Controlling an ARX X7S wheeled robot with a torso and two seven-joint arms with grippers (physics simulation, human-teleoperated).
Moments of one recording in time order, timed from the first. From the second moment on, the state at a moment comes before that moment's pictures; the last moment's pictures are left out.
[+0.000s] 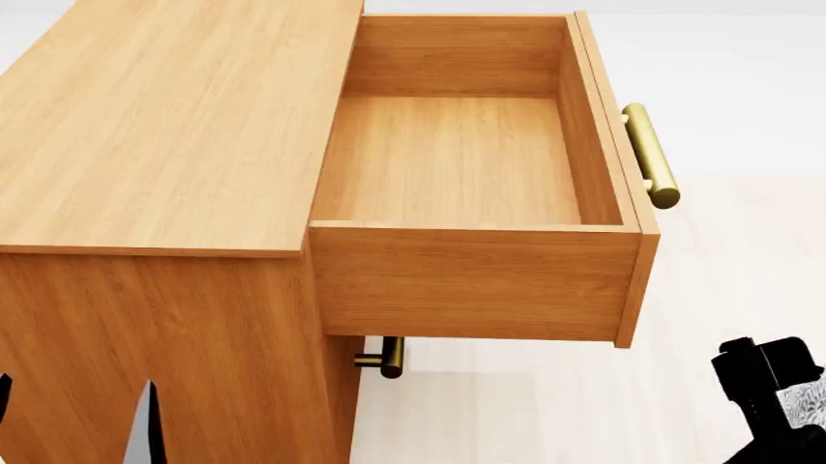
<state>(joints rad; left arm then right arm) 0.09 -0.32 0.24 0.61 -0.23 -0.20 -0.35 0.42 0.07 0.29 -0.02 0.72 0.23 0.91</state>
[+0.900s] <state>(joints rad) 0.09 -0.34 0.25 0.60 -0.25 -0.19 -0.37 0.41 0.08 0.36 0.10 0.80 0.02 0.94</state>
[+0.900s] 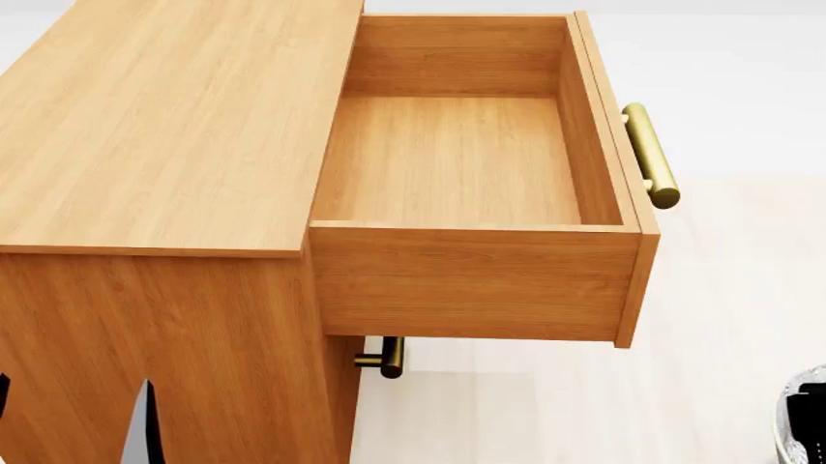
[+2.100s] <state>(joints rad) 0.07 -0.35 0.25 0.55 -0.28 -0.18 -0.39 0.58 0.10 0.38 0.66 0.77 -0.28 0.80</state>
